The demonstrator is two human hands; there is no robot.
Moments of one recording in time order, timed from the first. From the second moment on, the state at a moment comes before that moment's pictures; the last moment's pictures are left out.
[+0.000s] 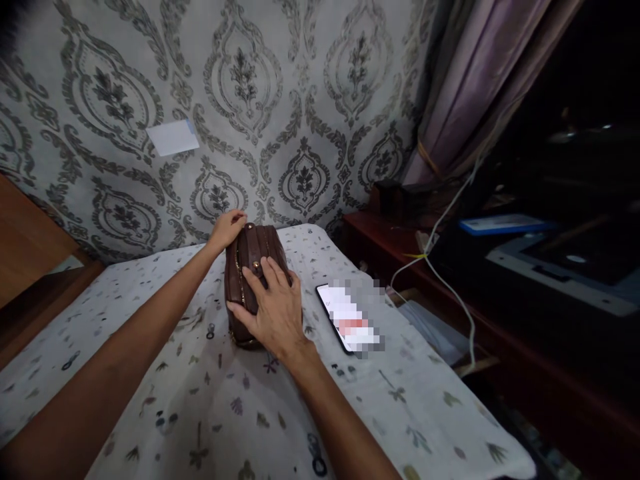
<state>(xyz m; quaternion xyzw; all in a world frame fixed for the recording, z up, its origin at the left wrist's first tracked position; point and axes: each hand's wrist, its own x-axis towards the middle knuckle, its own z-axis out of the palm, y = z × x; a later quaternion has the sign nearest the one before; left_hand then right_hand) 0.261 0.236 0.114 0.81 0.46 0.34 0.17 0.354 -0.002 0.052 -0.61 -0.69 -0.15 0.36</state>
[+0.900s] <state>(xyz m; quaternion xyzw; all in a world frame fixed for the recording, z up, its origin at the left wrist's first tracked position) 0.268 0.185 0.139 0.94 0.33 0.07 0.07 0.354 -0.001 0.054 -0.62 -0.69 -0.12 0.34</state>
